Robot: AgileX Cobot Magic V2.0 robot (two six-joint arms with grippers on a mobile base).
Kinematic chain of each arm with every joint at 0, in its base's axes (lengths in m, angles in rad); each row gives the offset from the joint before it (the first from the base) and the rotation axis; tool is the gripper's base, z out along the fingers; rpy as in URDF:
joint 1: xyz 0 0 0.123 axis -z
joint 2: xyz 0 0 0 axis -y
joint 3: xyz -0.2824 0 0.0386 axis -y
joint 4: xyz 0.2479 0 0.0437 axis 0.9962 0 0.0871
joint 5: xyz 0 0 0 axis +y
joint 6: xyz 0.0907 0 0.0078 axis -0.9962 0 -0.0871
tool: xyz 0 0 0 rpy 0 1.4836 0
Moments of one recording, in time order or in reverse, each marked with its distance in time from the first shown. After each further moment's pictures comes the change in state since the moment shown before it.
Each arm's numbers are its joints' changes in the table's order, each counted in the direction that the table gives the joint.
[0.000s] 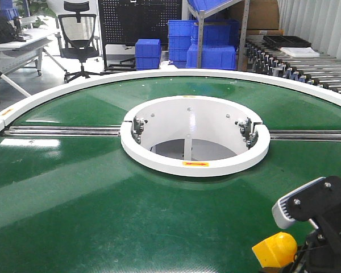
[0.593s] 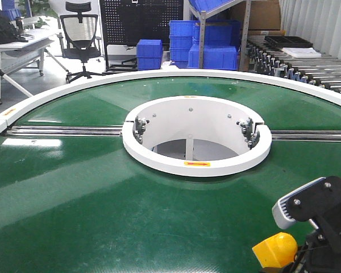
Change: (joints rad) left arm 0.000 0.000 0.000 0.000 0.000 0.000; right arm 0.000 0.000 0.000 0.000 0.002 0.000
